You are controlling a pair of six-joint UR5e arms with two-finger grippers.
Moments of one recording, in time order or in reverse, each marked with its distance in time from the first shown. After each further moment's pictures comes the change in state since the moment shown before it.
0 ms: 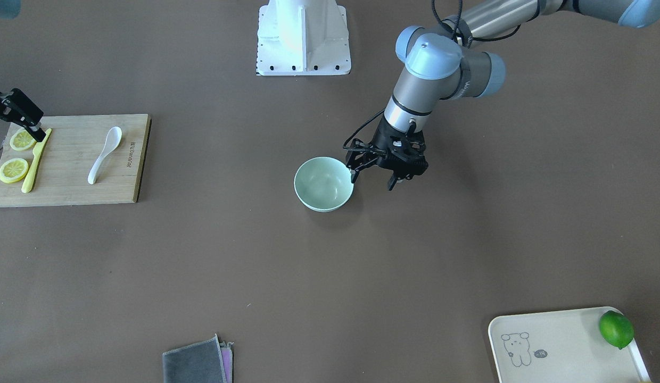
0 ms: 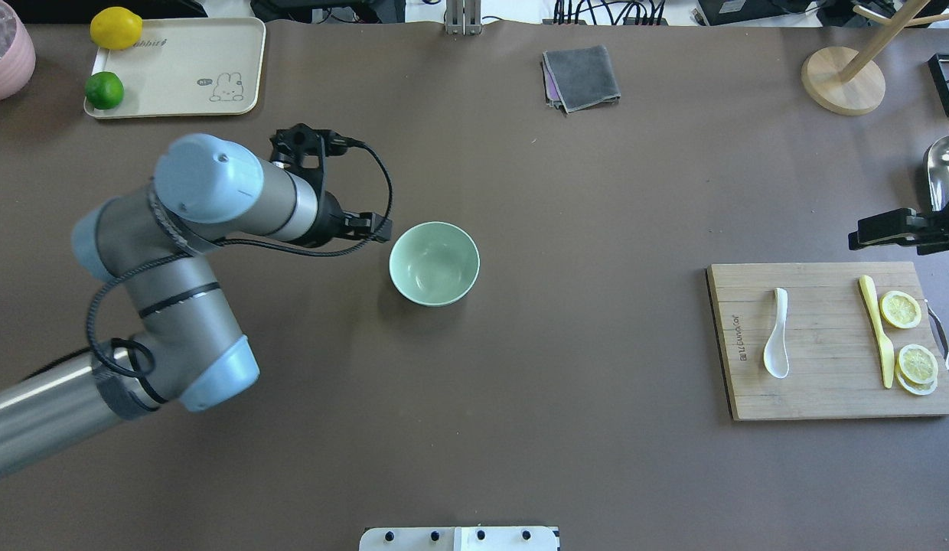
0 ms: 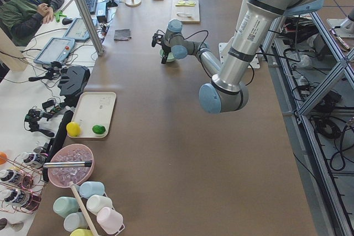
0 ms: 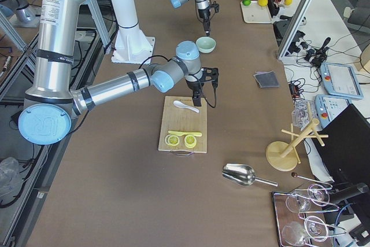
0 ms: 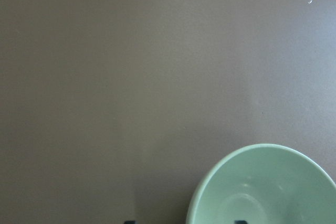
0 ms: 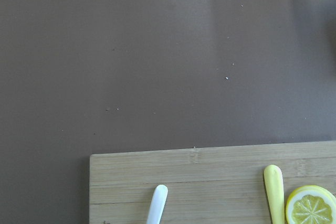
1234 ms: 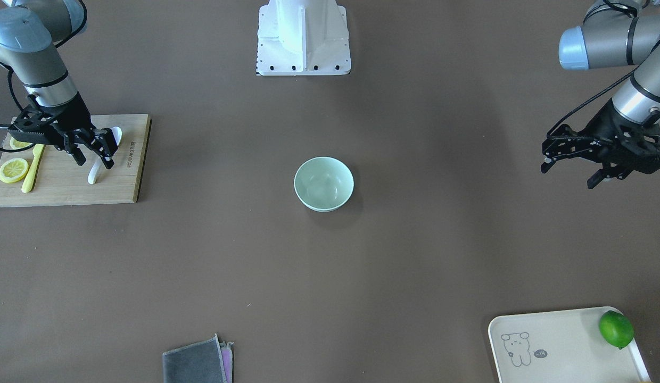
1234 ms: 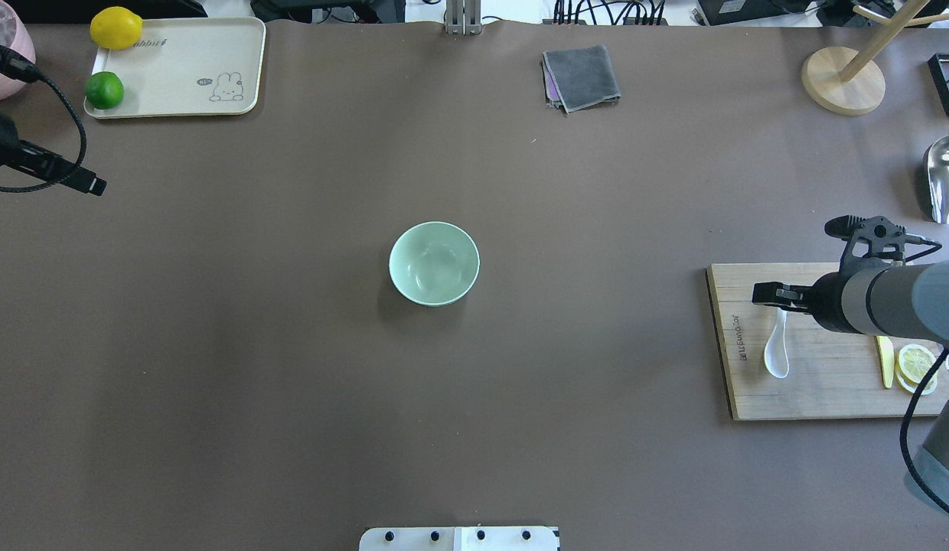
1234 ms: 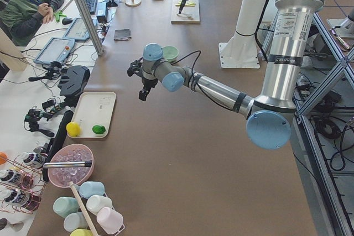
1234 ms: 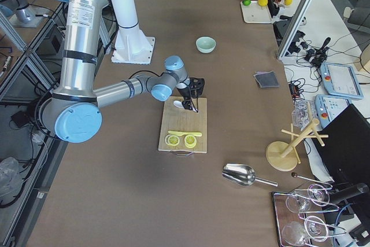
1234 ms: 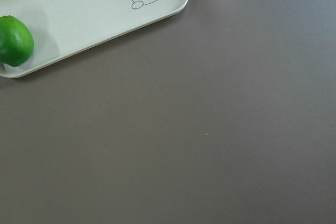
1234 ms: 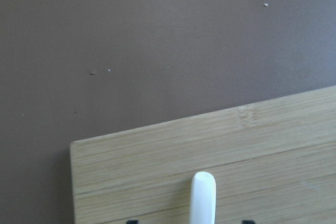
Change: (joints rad) left arm -0.437 0.363 -0.106 0.050 -0.305 0.653; right arm -0.396 -0.001 -0.181 0.282 -0.397 0.433
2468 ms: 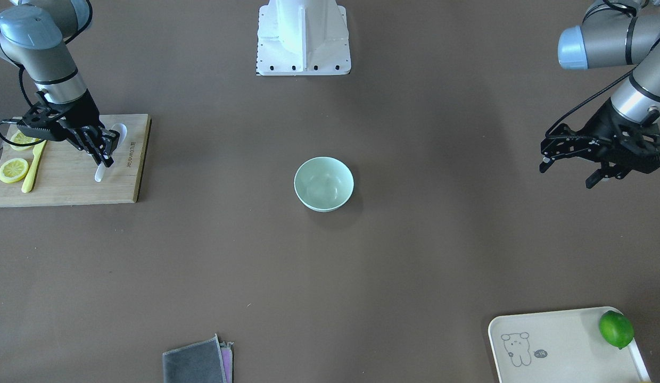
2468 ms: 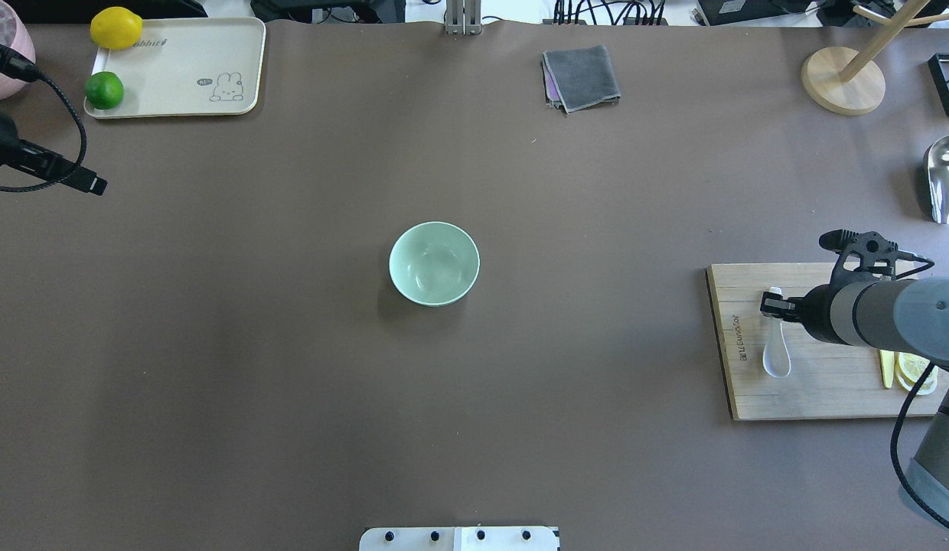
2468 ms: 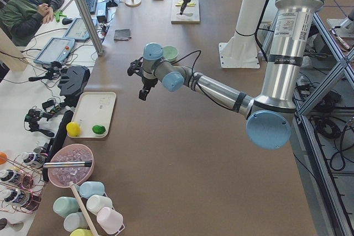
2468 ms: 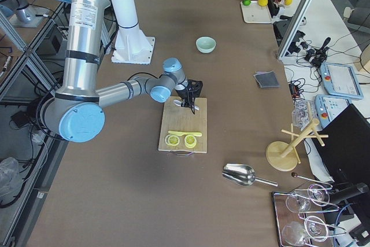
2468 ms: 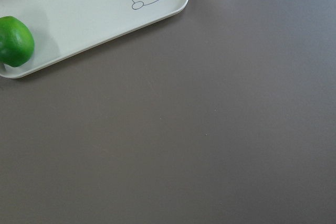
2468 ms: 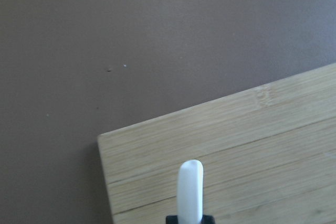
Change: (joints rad) left arm 0.002 -0.003 -0.003 -0.002 -0.001 -0.011; right arm -0.035 0.010 0.056 -0.037 -0.022 0.125
